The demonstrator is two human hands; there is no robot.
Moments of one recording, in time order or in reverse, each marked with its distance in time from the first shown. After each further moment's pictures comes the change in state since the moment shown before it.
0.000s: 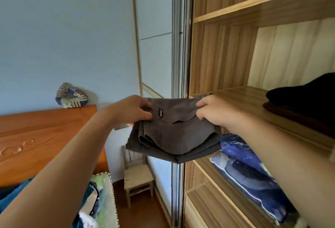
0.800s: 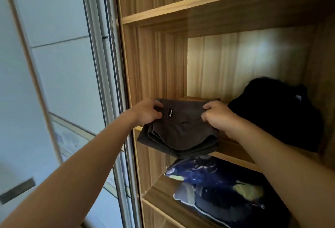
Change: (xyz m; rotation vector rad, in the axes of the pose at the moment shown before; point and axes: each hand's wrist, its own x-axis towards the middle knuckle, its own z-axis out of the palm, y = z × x) left_hand 0.331 0.086 0.114 -0.134 -0.310 0.392; right_hand 0.162 0.107 -0.070 0.036 0.521 0.404
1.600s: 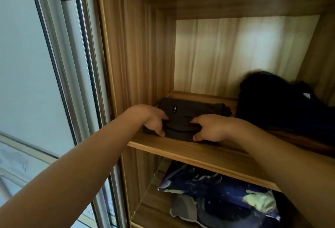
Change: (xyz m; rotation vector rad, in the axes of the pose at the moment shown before) left_hand 0.139 -0.036 0.017 0.699 -0.559 0.117; right_hand 0.109 0.007 0.062 -0.823 -0.422 0.027
